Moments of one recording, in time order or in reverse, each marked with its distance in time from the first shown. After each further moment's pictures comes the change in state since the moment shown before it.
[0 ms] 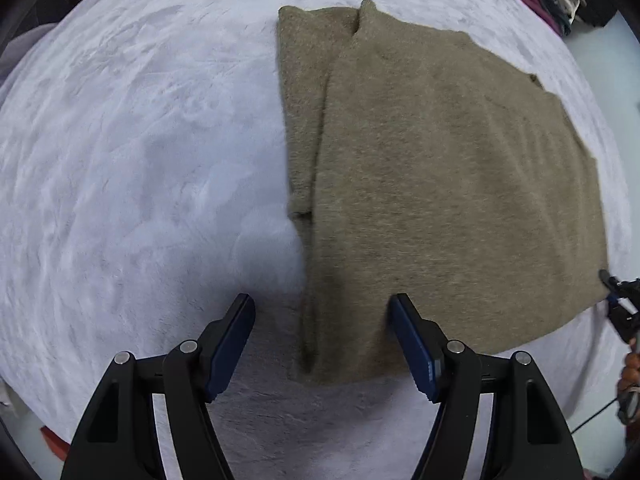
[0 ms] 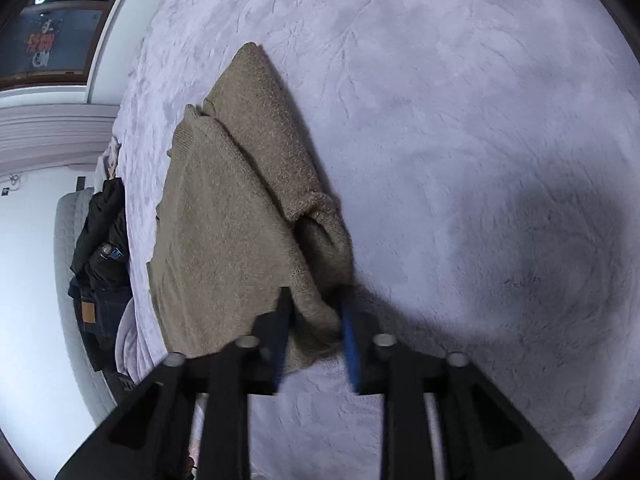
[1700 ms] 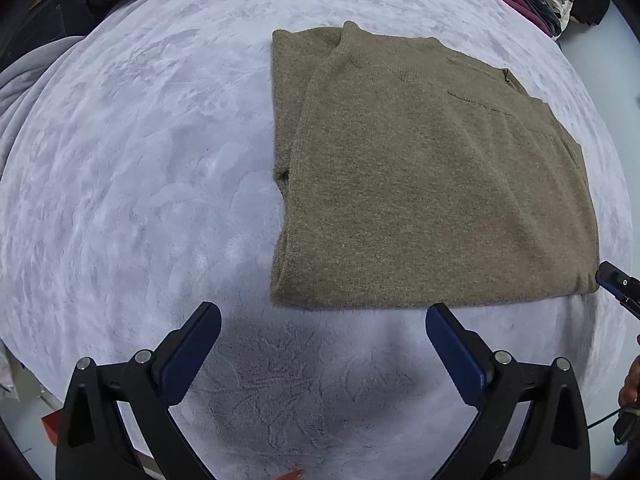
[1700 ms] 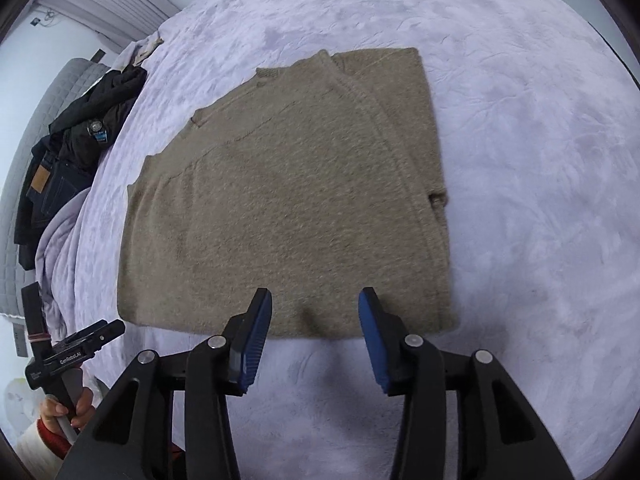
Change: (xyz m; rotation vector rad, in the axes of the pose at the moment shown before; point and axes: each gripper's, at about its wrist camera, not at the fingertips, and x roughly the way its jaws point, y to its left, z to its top) left arm -0.045 -0.034 -0.046 -0.030 -0.069 0.026; right arm -0.006 0.088 -0.068 -0.496 -0.008 -0.229
